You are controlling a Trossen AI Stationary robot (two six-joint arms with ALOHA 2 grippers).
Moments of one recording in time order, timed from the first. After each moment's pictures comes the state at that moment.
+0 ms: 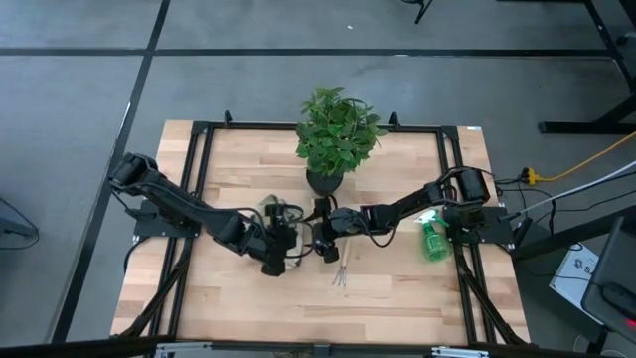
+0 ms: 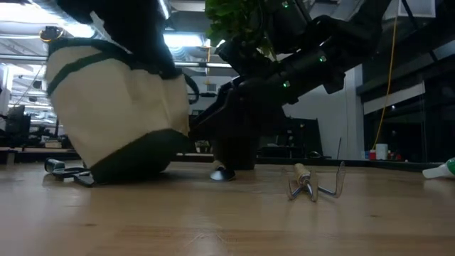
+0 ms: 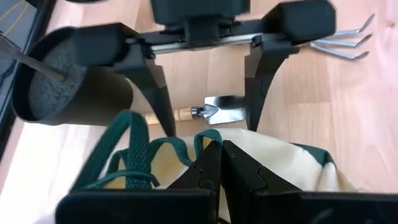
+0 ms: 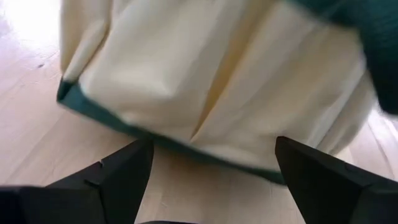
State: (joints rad) left arm -0.42 1.55 1.08 -0.56 -0.56 -0.28; right arm 0.15 1.99 0.97 0.52 0.09 -0.24
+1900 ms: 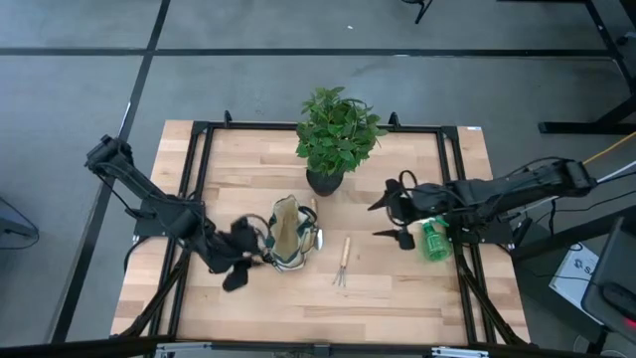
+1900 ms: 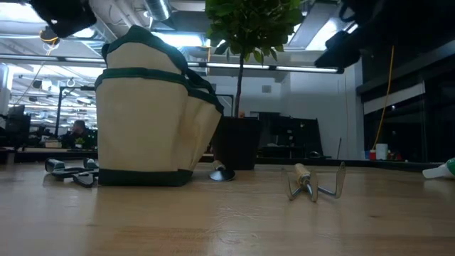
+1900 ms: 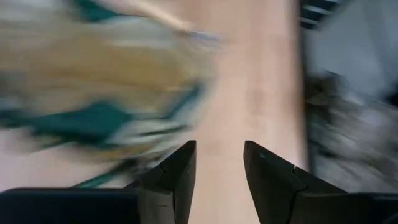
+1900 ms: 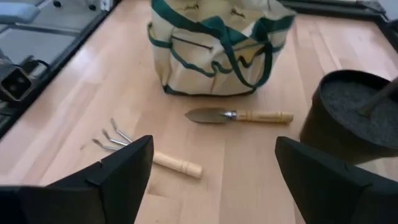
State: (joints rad) left arm -0.64 1.20 0.87 -0.47 -0.32 -0.75; right arm 0.18 0.94 0.58 -0.17 0.02 -0.01
